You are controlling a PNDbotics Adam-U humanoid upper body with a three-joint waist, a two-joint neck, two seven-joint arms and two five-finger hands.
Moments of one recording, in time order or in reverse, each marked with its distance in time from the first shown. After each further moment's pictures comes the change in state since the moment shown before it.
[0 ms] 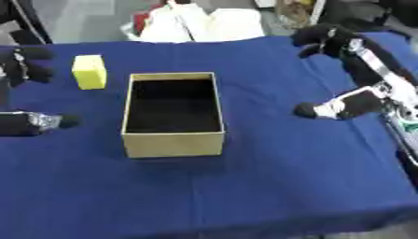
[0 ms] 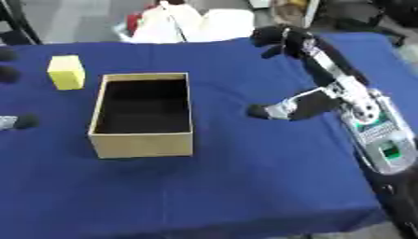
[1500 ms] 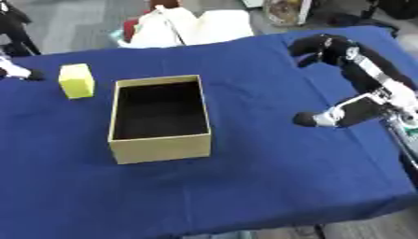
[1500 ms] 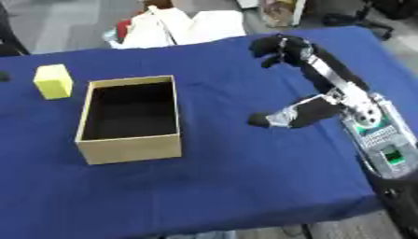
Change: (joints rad) left arm -0.529 0.246 -0.170 0.600 -0.309 -0.026 -0.234; right arm -0.004 0.000 0.031 0.019 0.003 -0.006 0.050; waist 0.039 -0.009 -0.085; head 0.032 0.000
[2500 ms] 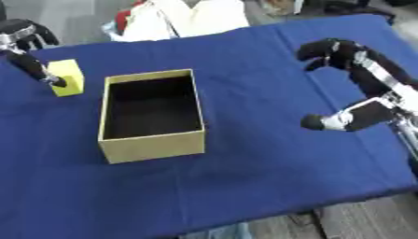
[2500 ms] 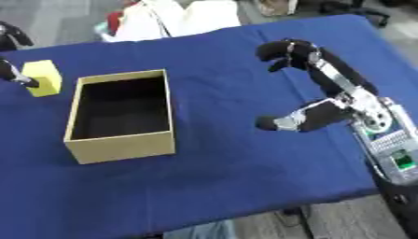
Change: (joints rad) left arm -0.174 -0.112 0.005 0.419 -0.358 0.036 0.028; right arm -0.005 0.000 0.001 0.007 -0.005 -0.003 0.012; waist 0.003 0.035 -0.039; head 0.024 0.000
